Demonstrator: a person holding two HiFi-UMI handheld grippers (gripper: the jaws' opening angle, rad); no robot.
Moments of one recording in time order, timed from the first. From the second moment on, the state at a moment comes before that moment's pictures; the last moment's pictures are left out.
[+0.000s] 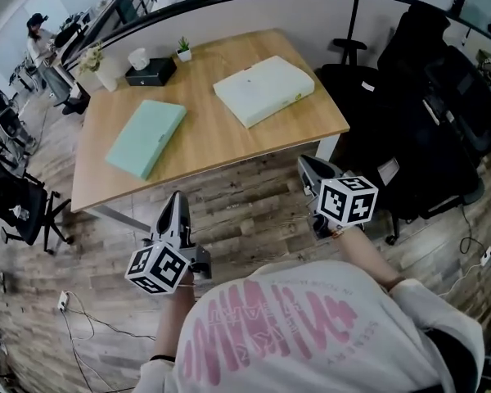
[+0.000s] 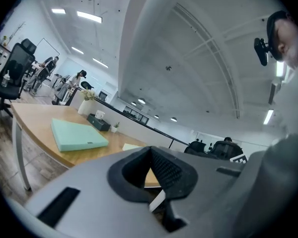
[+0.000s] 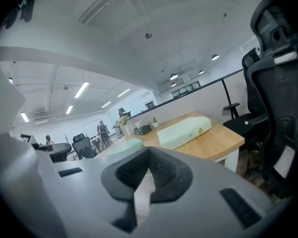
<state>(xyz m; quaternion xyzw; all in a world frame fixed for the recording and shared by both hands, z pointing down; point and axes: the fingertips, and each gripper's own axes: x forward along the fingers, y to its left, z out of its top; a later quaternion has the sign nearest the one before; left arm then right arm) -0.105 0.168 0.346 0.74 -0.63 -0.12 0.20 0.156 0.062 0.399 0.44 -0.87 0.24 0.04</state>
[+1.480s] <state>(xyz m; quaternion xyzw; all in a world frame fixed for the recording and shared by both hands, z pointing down) -0.060 -0.172 0.390 0.79 -0.56 -0.08 0.24 0.210 -0.240 0.481 0.47 -0.80 0.38 0.02</state>
